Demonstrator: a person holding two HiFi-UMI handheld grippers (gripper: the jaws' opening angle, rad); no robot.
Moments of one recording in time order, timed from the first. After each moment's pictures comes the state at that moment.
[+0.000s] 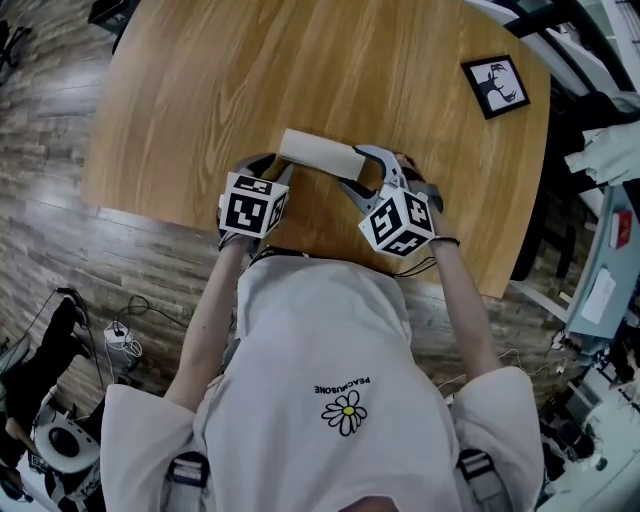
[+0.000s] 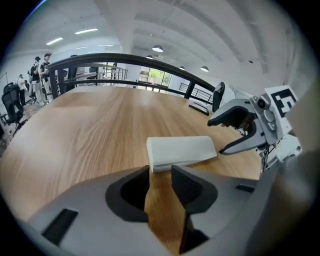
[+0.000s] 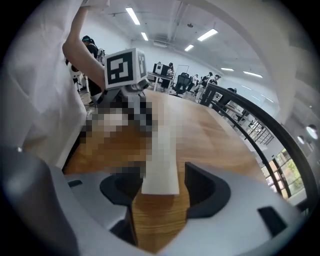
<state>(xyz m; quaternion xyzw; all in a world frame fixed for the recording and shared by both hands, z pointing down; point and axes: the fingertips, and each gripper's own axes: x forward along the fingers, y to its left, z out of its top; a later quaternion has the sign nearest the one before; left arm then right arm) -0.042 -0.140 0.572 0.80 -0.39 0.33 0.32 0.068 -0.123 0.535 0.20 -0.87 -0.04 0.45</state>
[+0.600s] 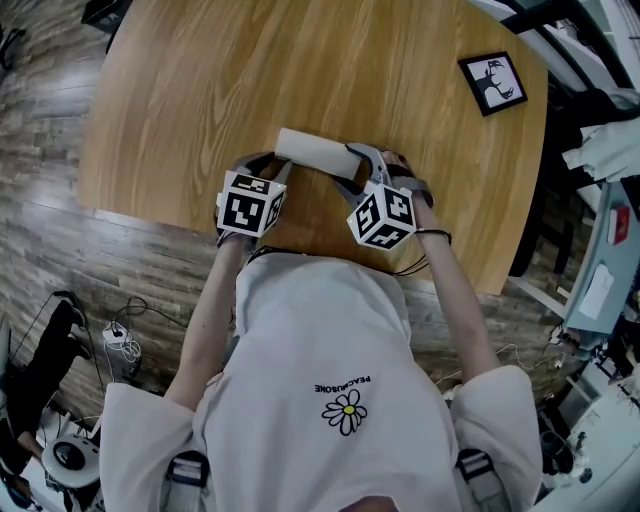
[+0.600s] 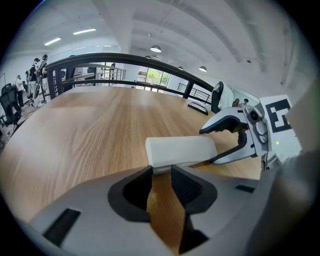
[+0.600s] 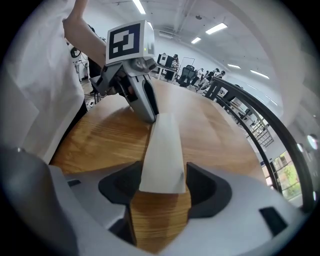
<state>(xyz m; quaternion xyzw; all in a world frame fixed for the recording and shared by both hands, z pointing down) -0.038 -0.144 0.577 0.81 -0.38 0.33 0.31 0.068 -0.124 0.574 0.19 -0.85 -0.06 0.50</state>
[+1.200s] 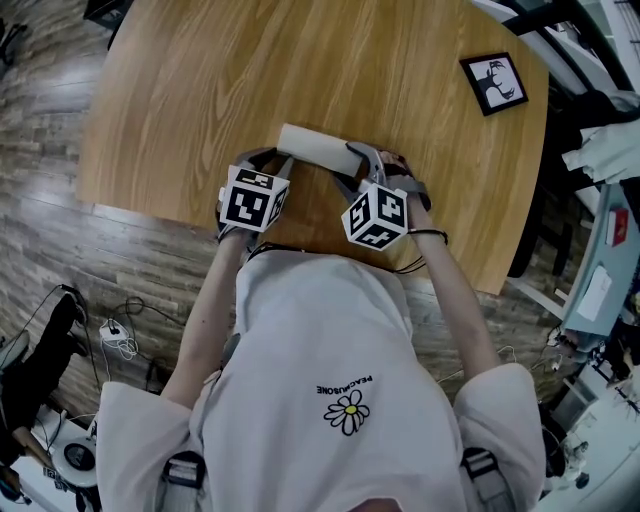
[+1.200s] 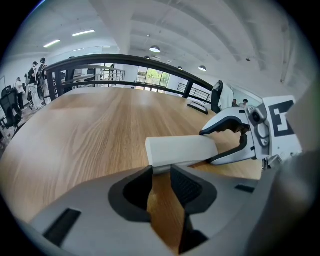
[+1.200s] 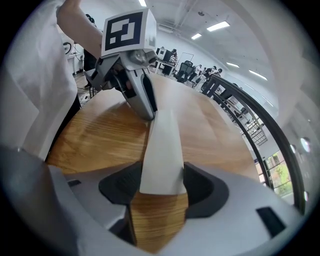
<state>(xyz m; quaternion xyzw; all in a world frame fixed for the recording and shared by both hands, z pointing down) -0.037 -0.143 0.577 0.81 -0.38 0.33 0.31 0.069 -0.125 0.578 0.21 -0.82 -0.07 0.52</state>
